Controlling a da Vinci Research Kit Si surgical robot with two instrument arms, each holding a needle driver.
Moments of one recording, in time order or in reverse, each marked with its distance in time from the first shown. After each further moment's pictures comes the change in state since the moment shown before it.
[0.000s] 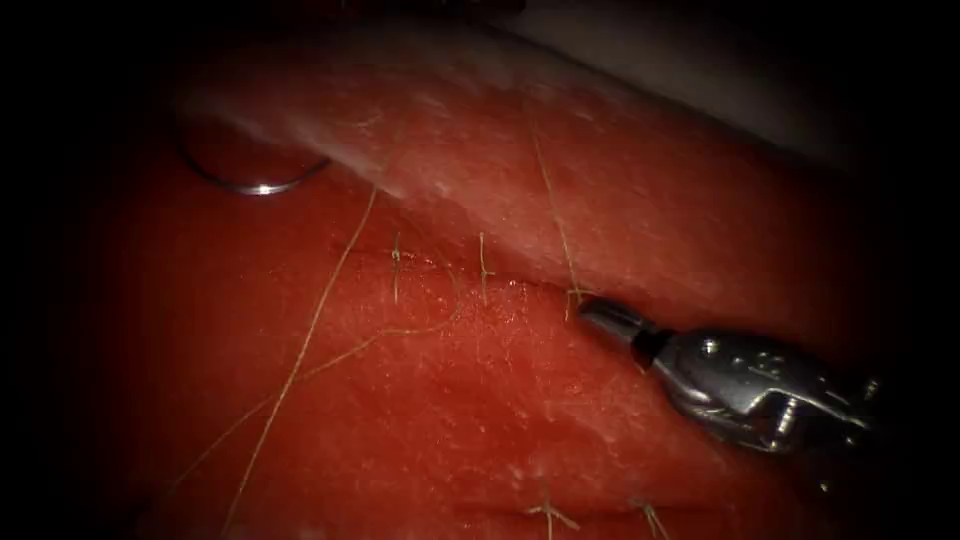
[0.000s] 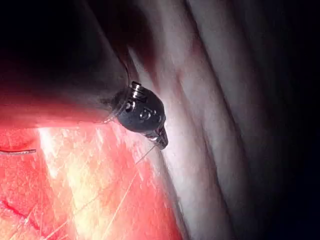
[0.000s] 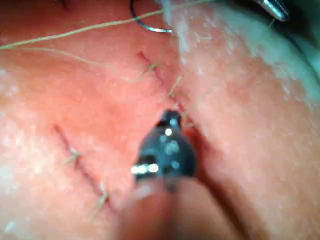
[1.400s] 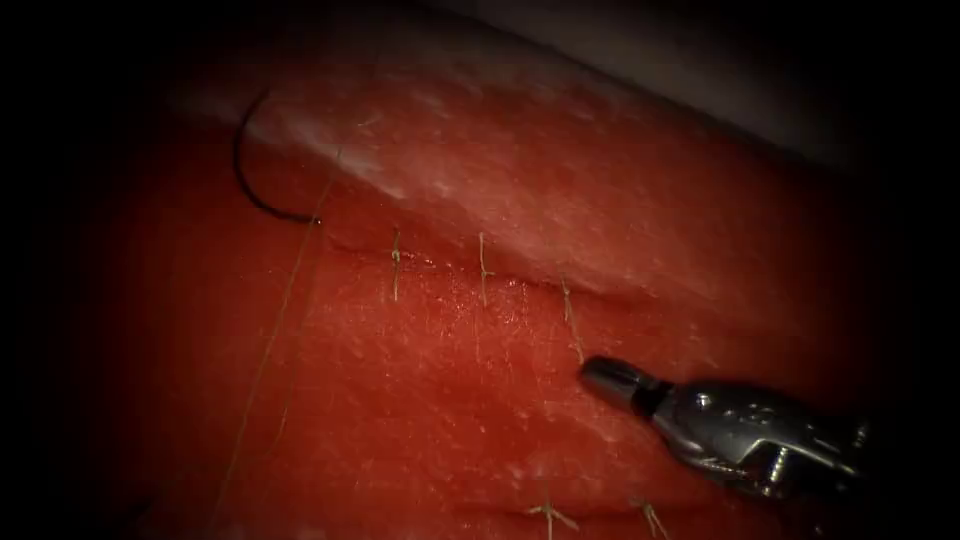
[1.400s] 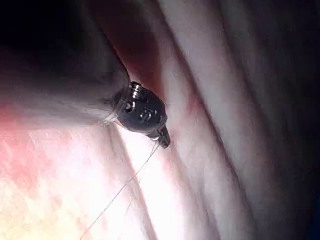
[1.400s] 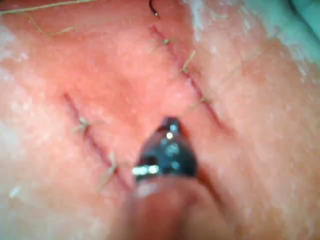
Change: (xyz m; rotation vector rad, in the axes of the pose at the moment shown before) right arm -0.005 -0.001 -0.001 0.043 -0.091 -0.060; left arm -0.008 -0.016 -0.001 0.175 -0.033 0.031
